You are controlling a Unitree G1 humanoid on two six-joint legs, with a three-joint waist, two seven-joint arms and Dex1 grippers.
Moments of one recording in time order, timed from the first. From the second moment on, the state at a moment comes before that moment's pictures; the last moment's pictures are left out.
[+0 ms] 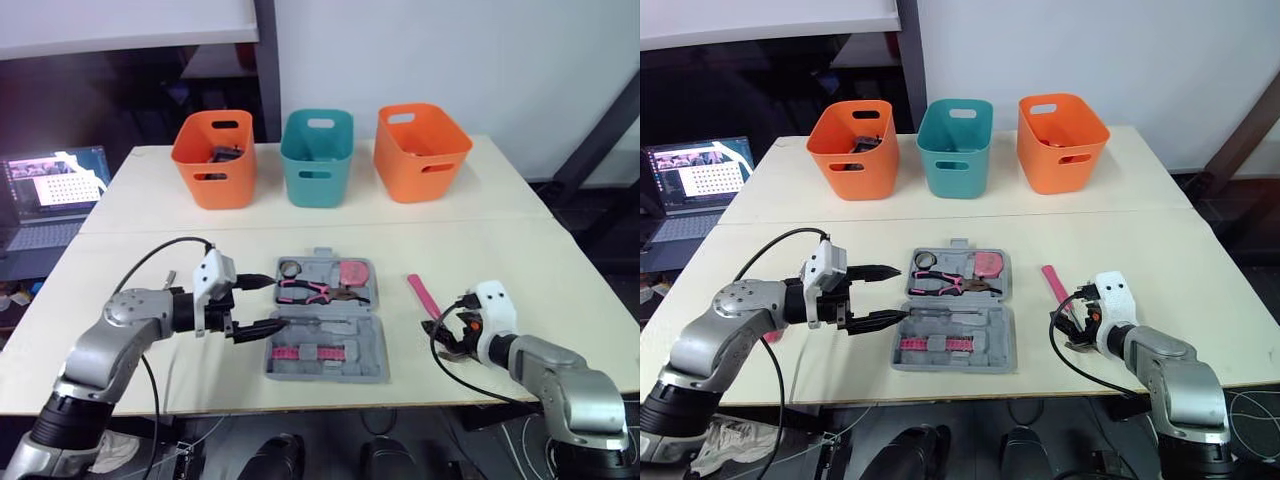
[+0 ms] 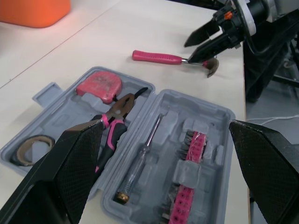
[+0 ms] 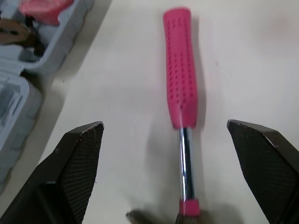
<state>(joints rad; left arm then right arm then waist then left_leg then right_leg) -0.26 0.70 -0.02 -0.20 -0.49 0.42 -1.09 -0.07 -0.45 -0.27 -0.35 0.22 1.01 0.53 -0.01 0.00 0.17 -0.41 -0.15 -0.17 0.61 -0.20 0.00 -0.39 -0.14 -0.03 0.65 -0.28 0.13</state>
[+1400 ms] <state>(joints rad) -0.20 0.71 -0.01 -0.16 -0.46 0.36 -1.12 -0.18 -0.74 -0.20 -0.36 0.39 0.98 0.65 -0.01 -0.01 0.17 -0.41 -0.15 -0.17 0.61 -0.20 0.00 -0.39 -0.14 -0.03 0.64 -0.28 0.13</state>
